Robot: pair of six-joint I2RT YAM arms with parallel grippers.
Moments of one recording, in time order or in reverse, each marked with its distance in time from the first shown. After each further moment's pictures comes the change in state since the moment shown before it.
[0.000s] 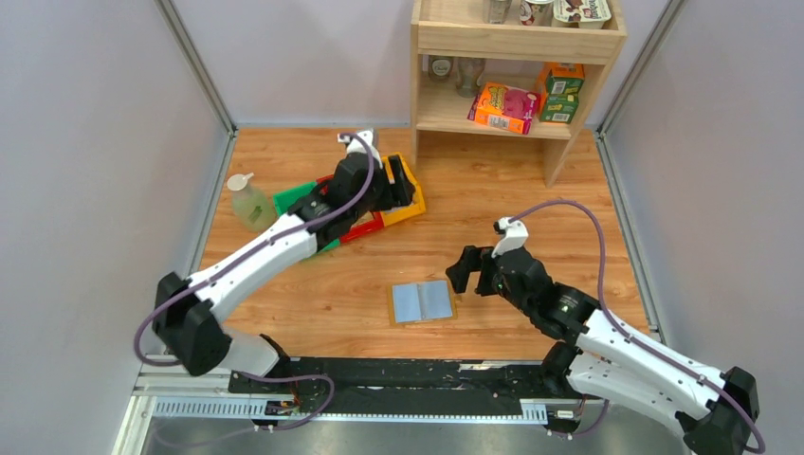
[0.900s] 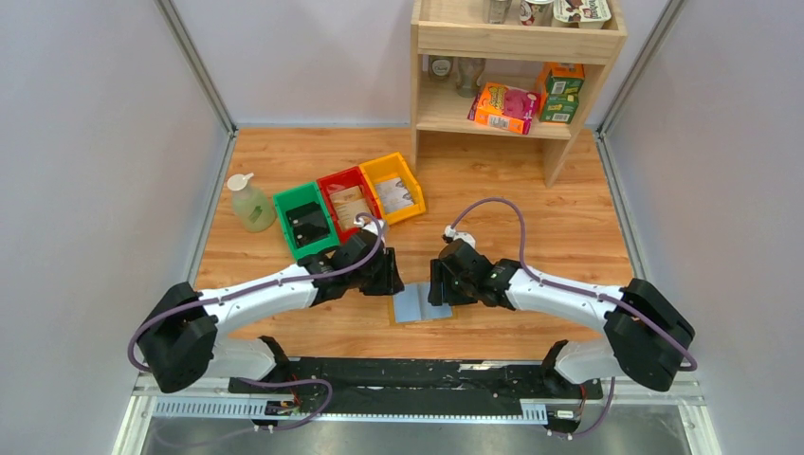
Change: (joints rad) left arm -0.190 -0.212 -0.574 0.024 0.230 -0.126; right arm 0.018 0.606 0.146 -0.019 -0.249 0.124
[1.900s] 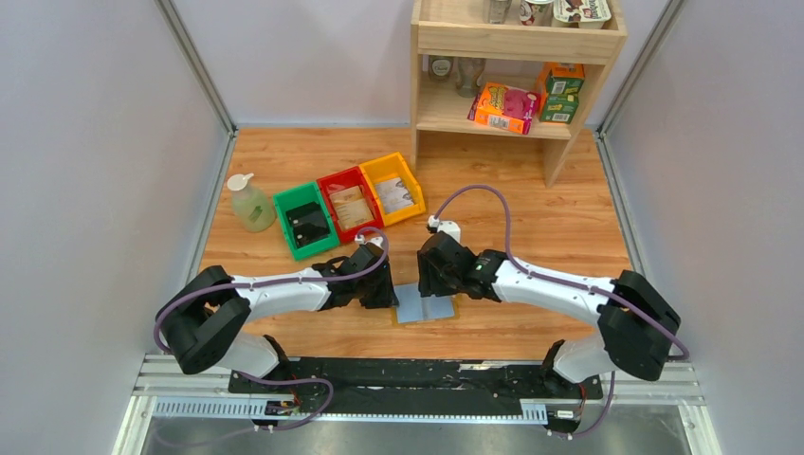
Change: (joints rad) left arm -0.010 0.159 -0.100 0.138 0.046 -0.111; right arm 0.063 0.058 0.166 -0.064 0.099 -0.024
